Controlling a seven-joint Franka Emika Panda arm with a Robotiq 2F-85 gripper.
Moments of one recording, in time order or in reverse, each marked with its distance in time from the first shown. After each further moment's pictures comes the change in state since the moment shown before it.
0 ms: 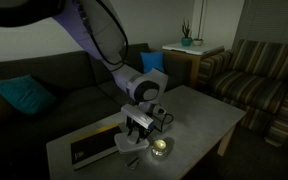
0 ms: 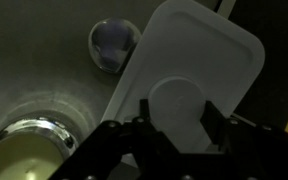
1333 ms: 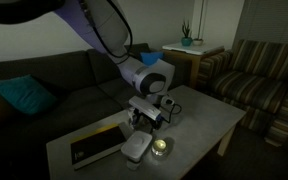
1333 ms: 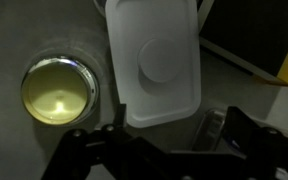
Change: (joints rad) arm -0.012 -0.010 -0.001 0.071 0.032 0.056 0.003
